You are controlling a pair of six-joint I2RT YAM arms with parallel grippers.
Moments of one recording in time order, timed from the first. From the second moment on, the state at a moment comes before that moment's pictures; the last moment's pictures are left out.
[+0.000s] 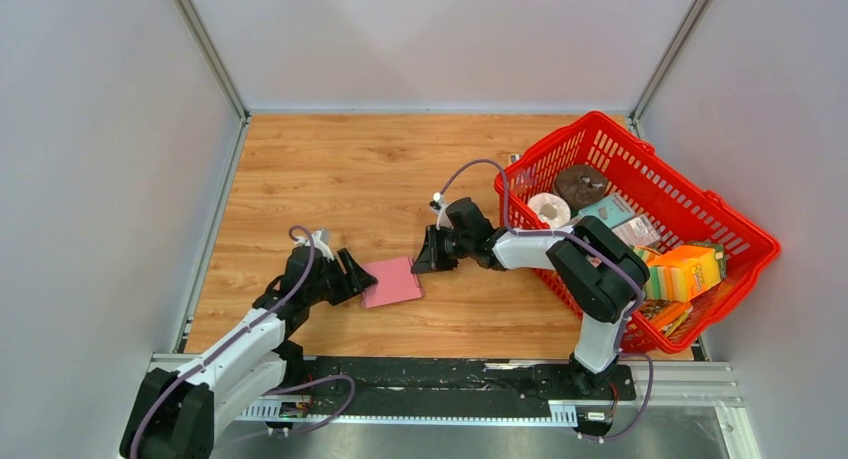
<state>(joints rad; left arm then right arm) -0.35 0.83 0.21 -0.07 0.23 -0.79 0.72 1.82 0.89 0.20 -0.47 0.71</state>
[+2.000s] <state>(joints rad) -0.29 0.65 0.07 0.02 0.58 -1.58 1.38 1.56 0.84 0.07 0.40 -0.26</state>
